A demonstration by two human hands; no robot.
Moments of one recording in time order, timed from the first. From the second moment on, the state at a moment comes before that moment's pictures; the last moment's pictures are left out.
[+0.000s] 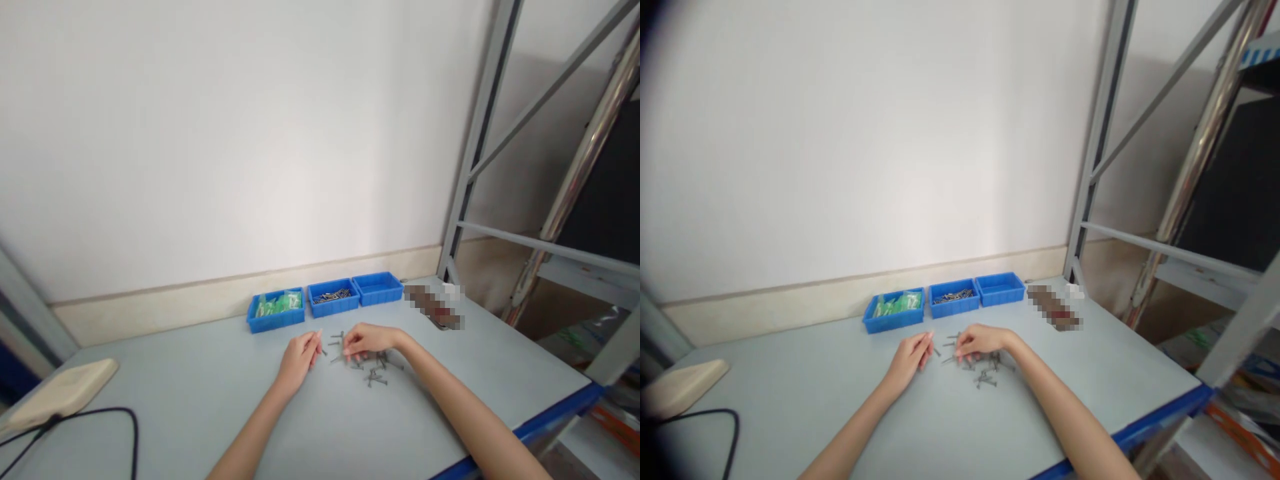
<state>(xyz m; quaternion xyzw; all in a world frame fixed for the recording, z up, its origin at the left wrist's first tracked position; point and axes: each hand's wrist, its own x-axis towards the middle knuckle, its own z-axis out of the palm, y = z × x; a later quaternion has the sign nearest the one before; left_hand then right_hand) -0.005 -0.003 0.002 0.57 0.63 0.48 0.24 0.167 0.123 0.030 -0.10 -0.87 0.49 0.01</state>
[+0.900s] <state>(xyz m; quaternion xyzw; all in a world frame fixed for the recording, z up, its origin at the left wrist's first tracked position) -0.007 -0.007 0.004 0.59 0.63 0.45 0.24 0.189 0.129 0.025 -0.20 -0.88 0.40 0.16</state>
